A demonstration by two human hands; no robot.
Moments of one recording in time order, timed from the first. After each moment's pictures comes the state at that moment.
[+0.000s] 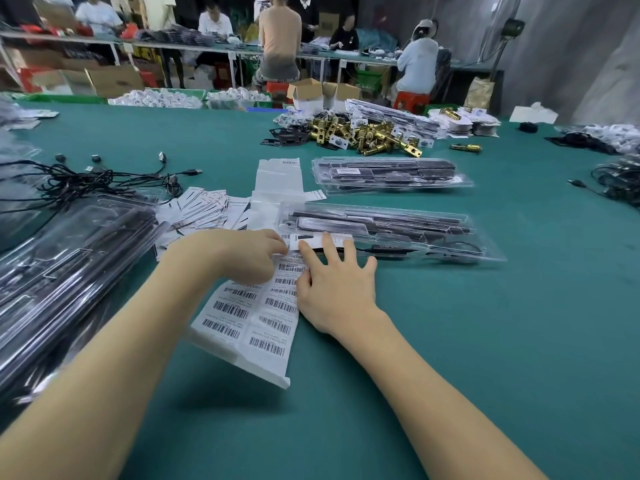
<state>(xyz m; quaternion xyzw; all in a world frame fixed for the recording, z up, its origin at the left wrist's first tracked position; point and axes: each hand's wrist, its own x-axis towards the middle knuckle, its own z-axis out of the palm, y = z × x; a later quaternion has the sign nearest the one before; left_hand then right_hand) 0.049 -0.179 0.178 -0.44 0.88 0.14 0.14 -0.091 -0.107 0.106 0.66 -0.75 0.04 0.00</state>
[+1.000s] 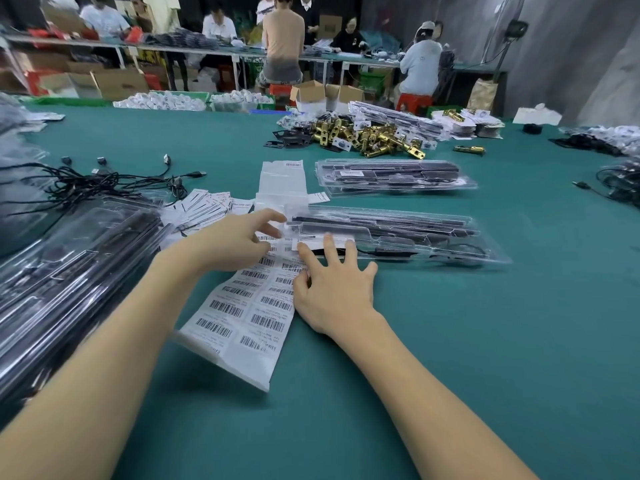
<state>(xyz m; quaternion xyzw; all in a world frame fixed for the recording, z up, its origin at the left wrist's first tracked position) 0.071 -0.210 0.157 -0.45 0.86 0.23 -0.09 -0.085 -0.112 0.105 0.65 -0.76 0.06 -0.02</state>
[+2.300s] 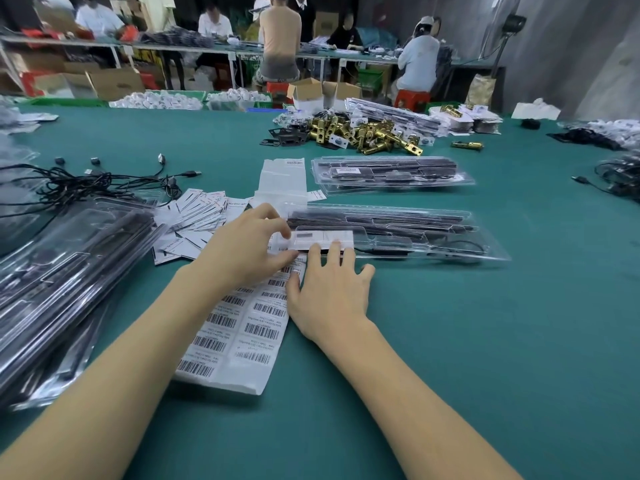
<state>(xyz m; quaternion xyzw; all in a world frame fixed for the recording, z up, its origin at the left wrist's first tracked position) 0.050 -0.199 0.136 -0.43 0.88 0.04 -0.18 -0.071 -0.101 0.110 0.60 -0.80 0.06 0.02</state>
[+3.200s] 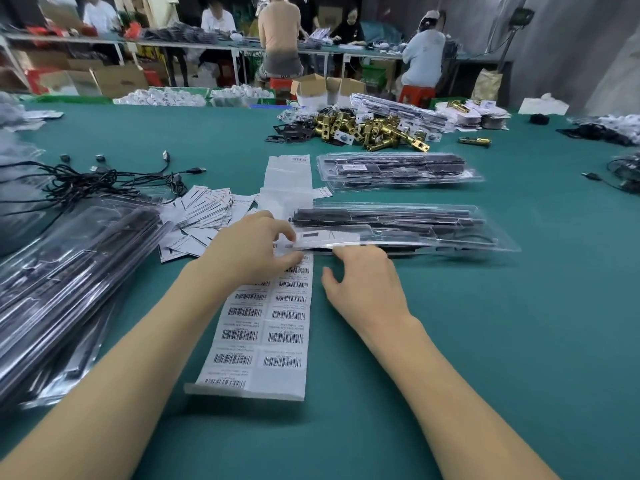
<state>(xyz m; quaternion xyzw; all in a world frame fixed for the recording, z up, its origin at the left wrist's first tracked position) 0.050 -0.202 0.136 -0.47 0.87 0.07 -0.12 -0.105 -0.090 0.123 0.61 -0.77 0.19 -0.01</state>
